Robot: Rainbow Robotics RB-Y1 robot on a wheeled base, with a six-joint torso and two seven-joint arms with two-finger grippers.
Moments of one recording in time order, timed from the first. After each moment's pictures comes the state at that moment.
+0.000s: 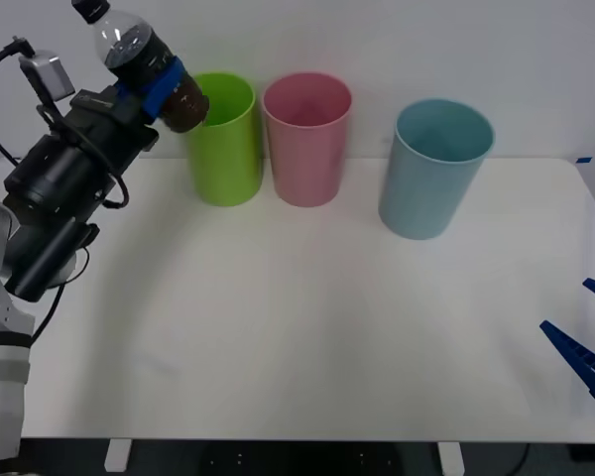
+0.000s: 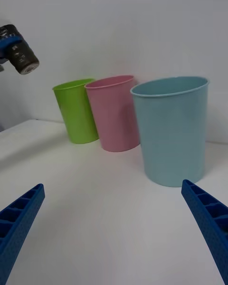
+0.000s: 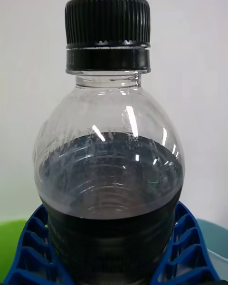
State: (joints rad) right arm 0.35 -0.40 -0.52 -1.66 0.96 -1.22 0.00; left arm -0.41 0.25 0.23 -1.53 -1.18 -0.63 0.26
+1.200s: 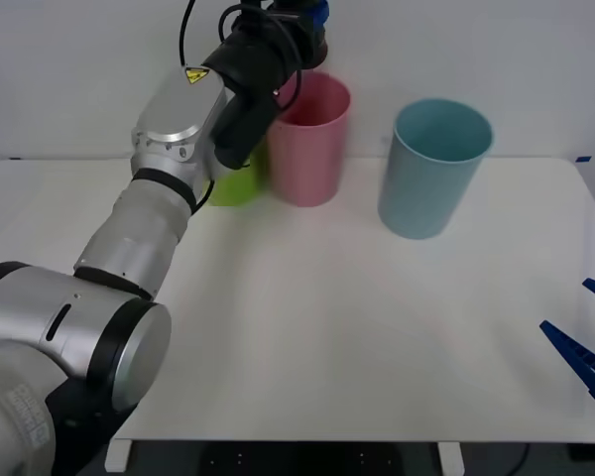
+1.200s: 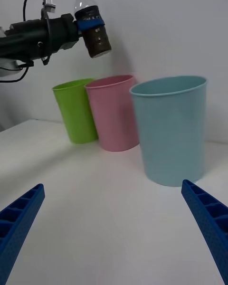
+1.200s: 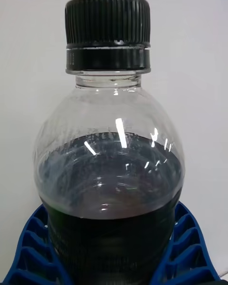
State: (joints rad) right arm 0.35 -0.40 -0.52 -1.66 0.96 -1.22 0.00; left arm -1.08 0.05 0.06 -0.81 -1.48 -0.16 0.16
